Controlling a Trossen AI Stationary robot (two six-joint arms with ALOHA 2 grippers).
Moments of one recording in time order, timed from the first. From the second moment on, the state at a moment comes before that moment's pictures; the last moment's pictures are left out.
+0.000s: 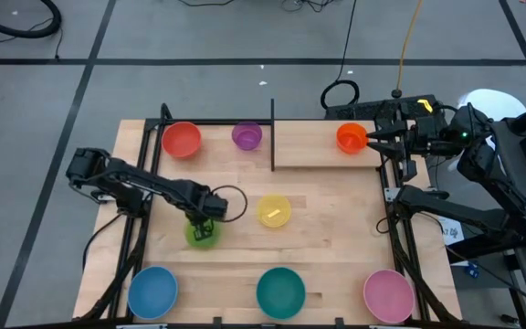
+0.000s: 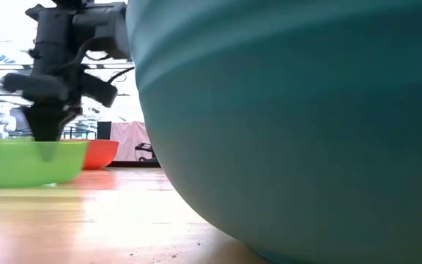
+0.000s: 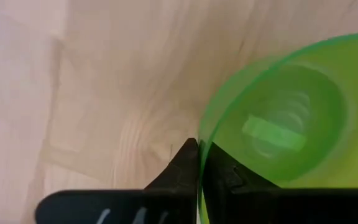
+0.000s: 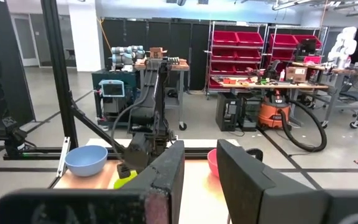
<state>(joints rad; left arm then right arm) -0.13 1.53 0.88 -0.91 0.00 -0.52 -0.62 0.59 1.03 -0.43 -0.58 -0.02</state>
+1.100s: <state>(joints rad) 0.25 1.49 1.43 -0.50 -0.82 -0.25 -0.52 0.90 1.03 -0.34 -0.33 -0.20</state>
